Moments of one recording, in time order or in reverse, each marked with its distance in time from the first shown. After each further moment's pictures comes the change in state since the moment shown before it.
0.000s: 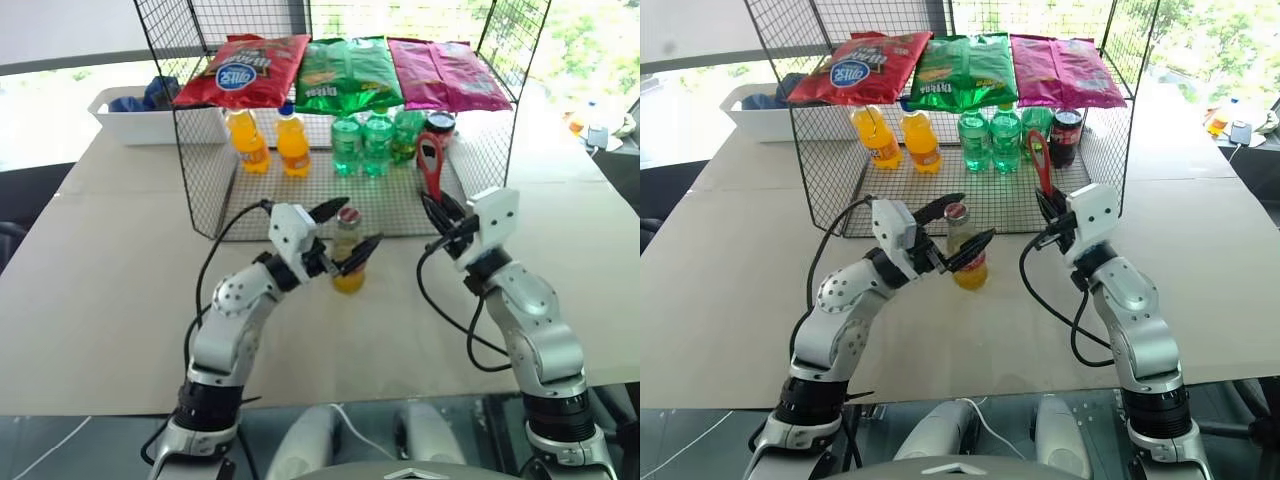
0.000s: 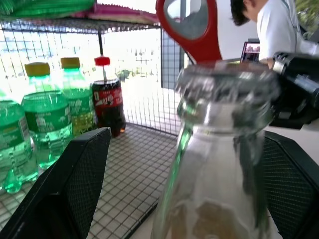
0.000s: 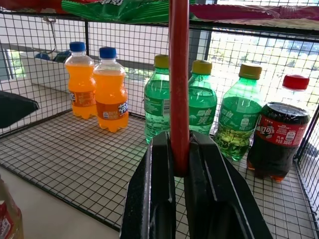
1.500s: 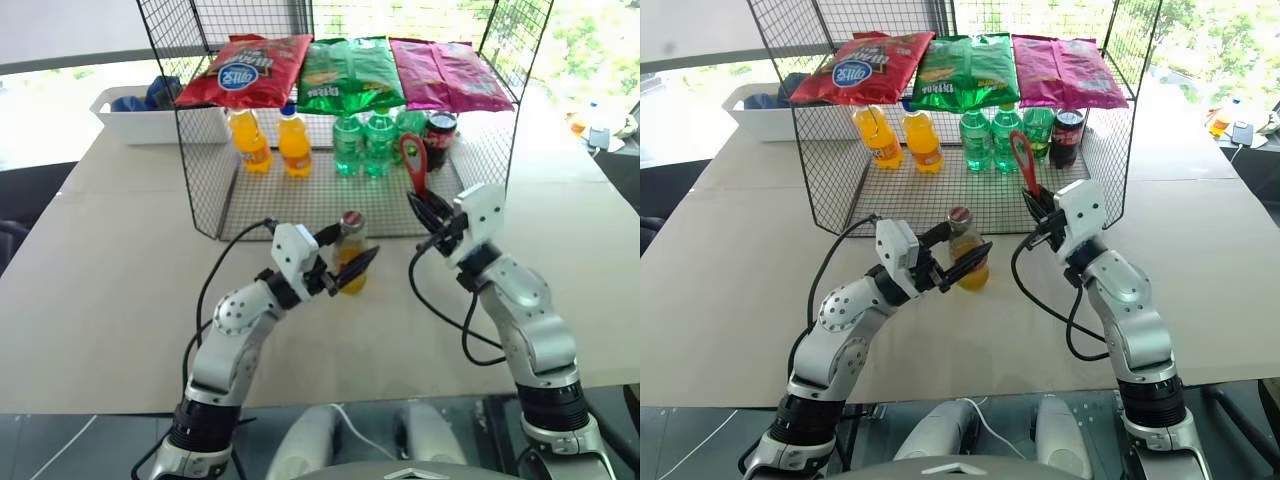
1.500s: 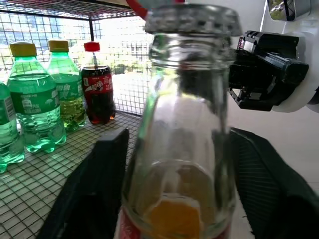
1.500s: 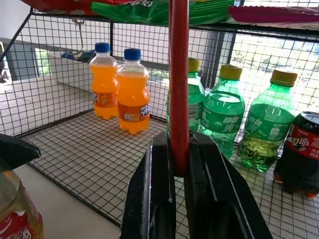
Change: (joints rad) left arm 0.071 0.014 -0.048 -0.008 -0.002 -0.031 0.003; right arm -0.047 0.007 0.023 0.041 -0.002 0.000 0.065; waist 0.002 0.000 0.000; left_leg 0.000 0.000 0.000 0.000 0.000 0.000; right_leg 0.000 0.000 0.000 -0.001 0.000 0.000
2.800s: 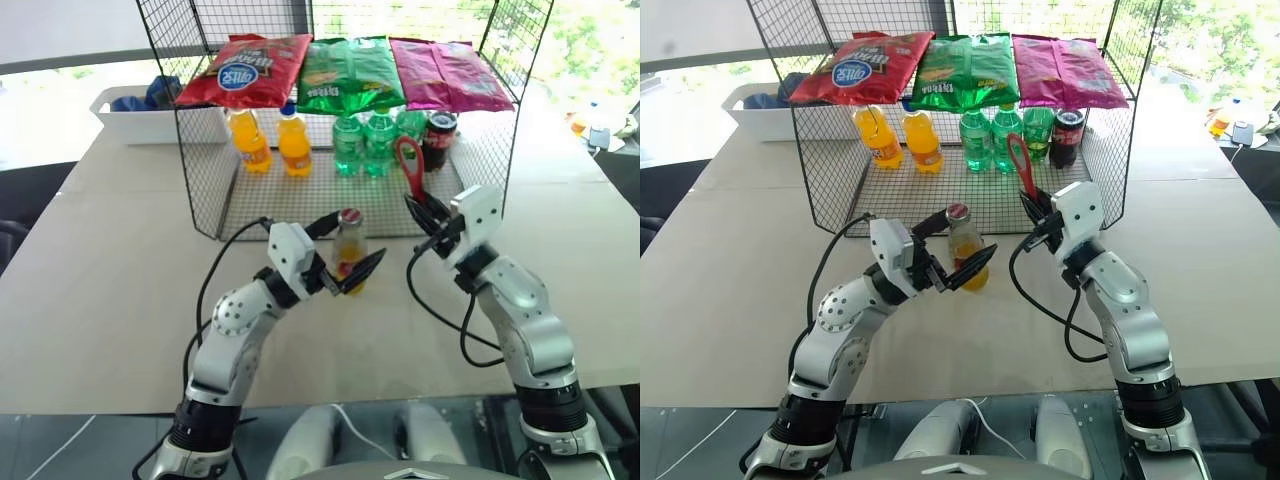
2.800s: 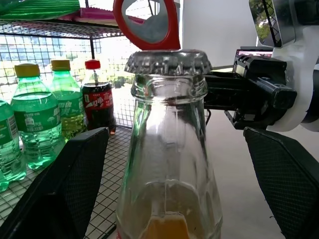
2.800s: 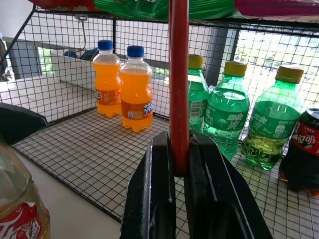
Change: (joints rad) left arm -0.001 -0.001 -0.001 -0.001 -0.016 -0.068 -0.011; right arm 0.004 0.002 0.005 0.021 -0.001 -0.006 0.004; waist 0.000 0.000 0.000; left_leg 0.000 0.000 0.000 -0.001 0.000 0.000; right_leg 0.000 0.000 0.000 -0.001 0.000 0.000
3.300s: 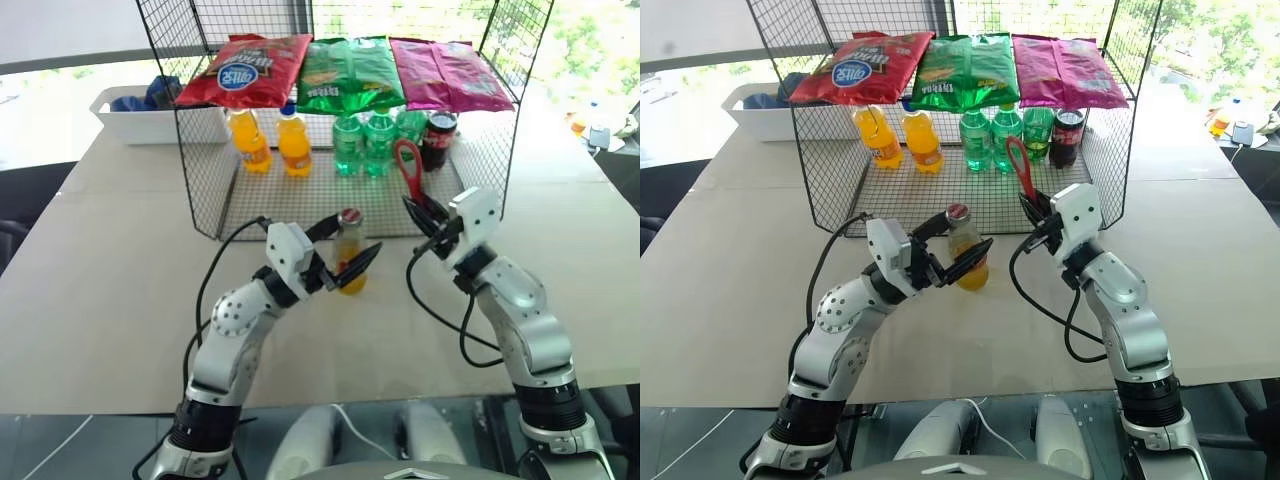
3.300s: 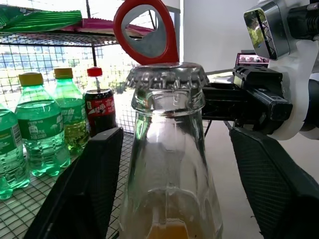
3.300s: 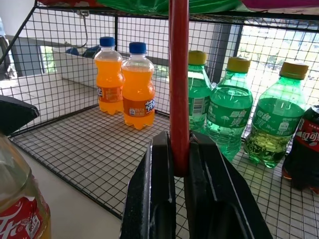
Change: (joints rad) left arm 0.000 0.001 0.000 0.000 0.001 -0.016 0.007; right arm 0.000 0.000 0.002 0.009 -0.002 -0.015 0.016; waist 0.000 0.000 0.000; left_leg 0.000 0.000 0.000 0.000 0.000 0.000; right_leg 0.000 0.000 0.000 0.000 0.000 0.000
